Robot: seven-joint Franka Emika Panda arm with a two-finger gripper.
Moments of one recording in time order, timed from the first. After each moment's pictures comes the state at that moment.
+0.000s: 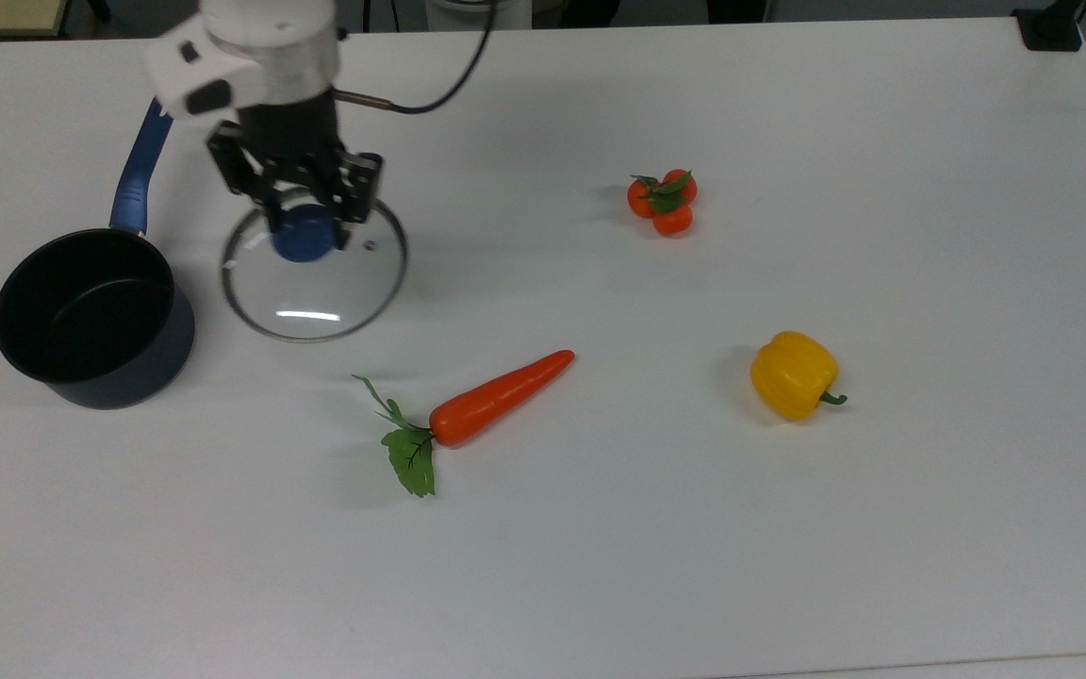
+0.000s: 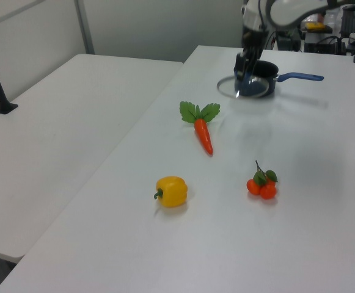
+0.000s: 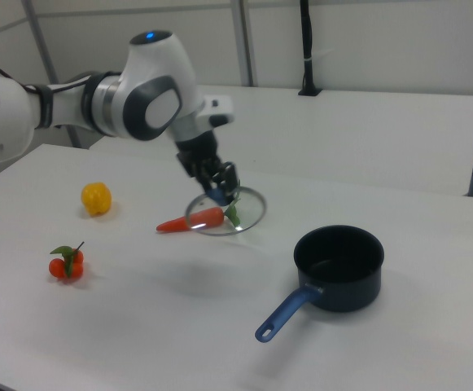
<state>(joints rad) -0.05 0.24 -0.04 -1.67 -0.05 2.13 0.11</state>
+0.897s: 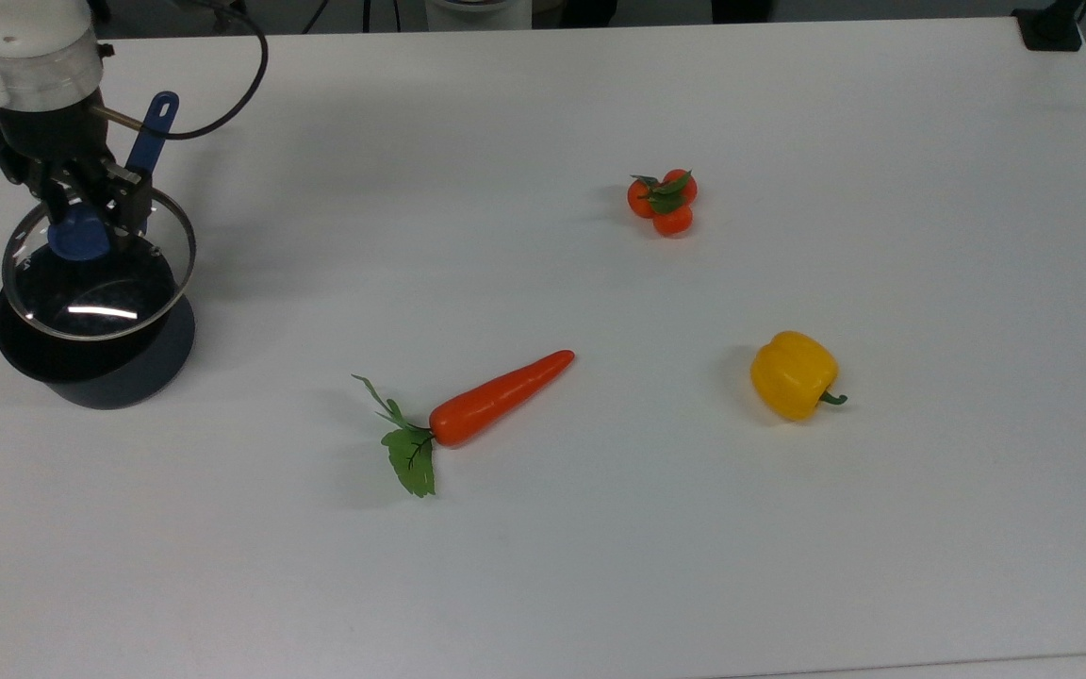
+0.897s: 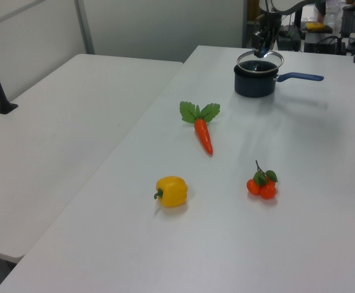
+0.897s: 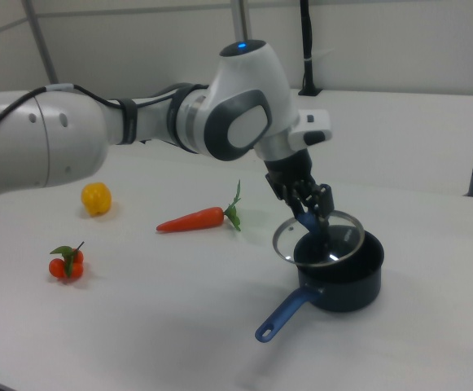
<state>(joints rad) -0.30 0.41 -0.04 -1.47 -0.11 2.12 0.02</state>
